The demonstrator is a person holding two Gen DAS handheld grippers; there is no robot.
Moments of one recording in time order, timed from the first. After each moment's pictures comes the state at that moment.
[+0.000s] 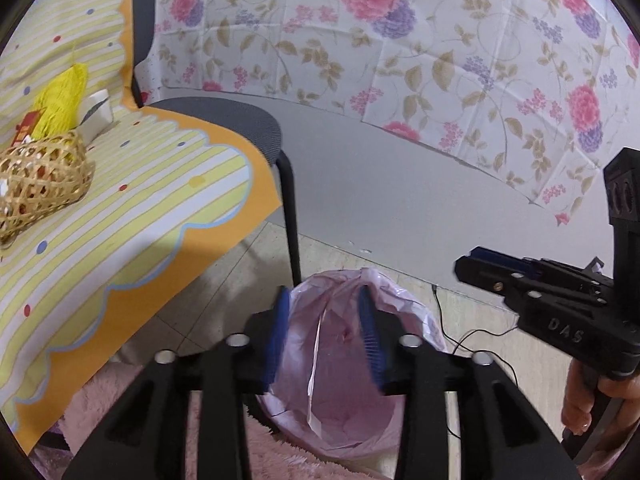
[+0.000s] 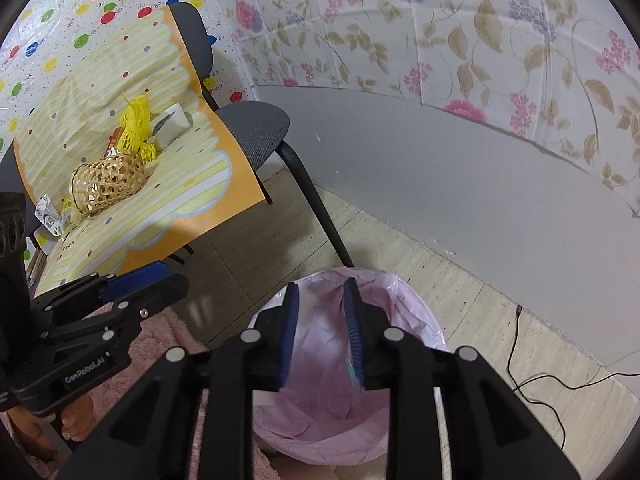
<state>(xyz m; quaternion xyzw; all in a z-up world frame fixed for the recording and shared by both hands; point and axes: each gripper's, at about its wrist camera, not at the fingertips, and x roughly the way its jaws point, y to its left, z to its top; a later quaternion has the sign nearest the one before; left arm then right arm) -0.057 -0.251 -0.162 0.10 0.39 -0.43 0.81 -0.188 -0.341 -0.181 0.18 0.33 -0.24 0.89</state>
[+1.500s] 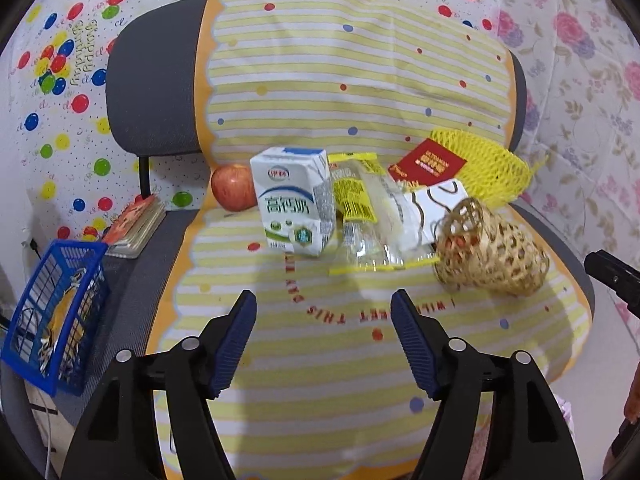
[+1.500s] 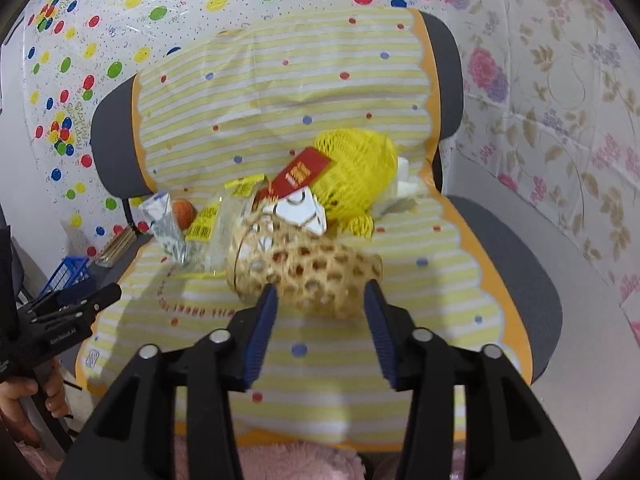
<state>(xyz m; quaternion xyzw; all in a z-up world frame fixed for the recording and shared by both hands) 0.072 0.038 -0.081 -0.03 0.35 -0.02 0.94 0.062 -0.200 -0.087 0.03 0.30 -0.01 0.95</state>
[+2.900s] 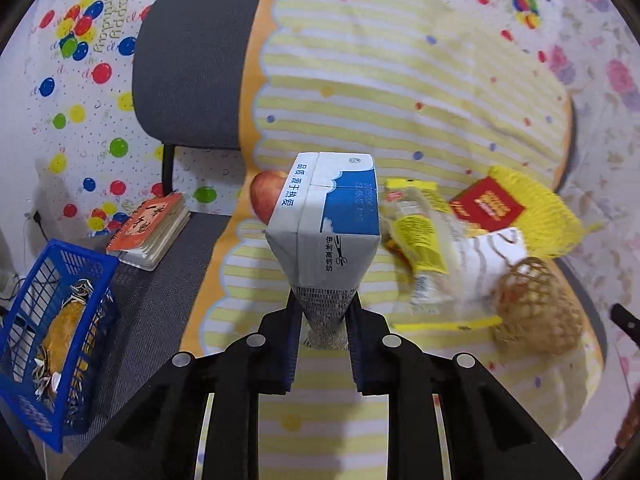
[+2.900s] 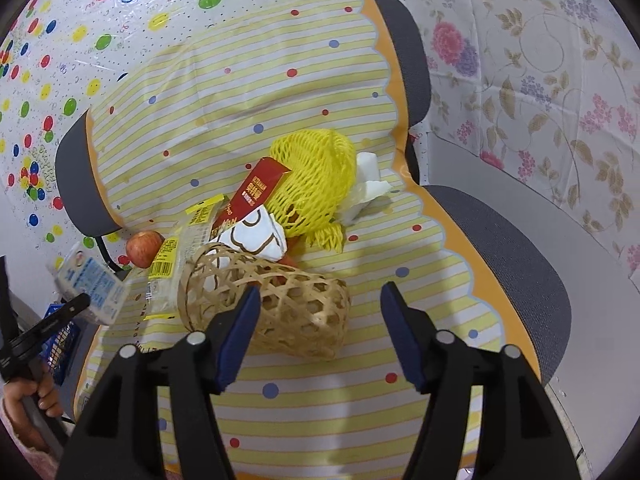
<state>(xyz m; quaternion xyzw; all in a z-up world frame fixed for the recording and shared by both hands) 0.113 0.092 -0.082 -0.09 0.35 0.00 0.93 0.091 -0.237 -0.100 0.10 0.31 -0.05 0.94</state>
